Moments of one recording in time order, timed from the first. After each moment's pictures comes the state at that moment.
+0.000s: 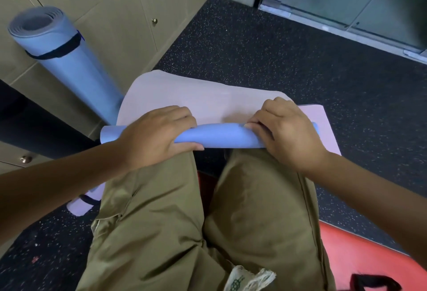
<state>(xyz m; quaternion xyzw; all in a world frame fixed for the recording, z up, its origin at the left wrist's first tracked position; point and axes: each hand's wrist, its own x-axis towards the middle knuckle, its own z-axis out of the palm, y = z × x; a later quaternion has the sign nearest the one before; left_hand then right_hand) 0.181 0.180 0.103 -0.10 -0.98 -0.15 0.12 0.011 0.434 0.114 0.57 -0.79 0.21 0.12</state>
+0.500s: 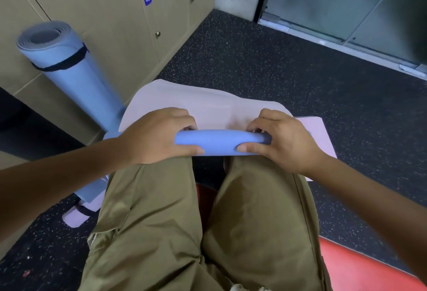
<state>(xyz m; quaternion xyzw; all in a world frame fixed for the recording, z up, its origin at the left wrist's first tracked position) 0.162 0.165 0.114 -0.04 -0.97 -0.22 0.06 -0.007 0.428 0.125 0.54 -0.81 0.22 -0.04</state>
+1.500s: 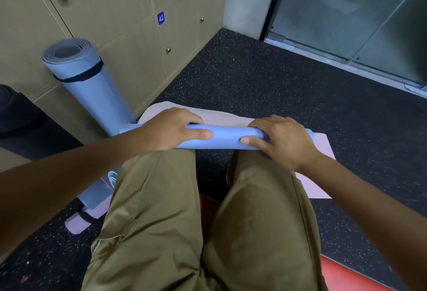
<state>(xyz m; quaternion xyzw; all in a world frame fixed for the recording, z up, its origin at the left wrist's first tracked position) 0.128 0.156 0.123 0.07 -0.95 -0.29 -0.01 -0.029 0.410 0.130 0.52 -0.84 0.12 -0.01</state>
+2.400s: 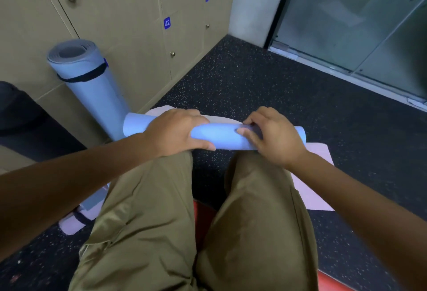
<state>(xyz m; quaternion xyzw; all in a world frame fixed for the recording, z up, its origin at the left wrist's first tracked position) 0.112 0.150 0.098 0.03 -0.98 -0.16 0.09 -0.053 0.382 0.114 0.55 -0.81 0.22 0.03</state>
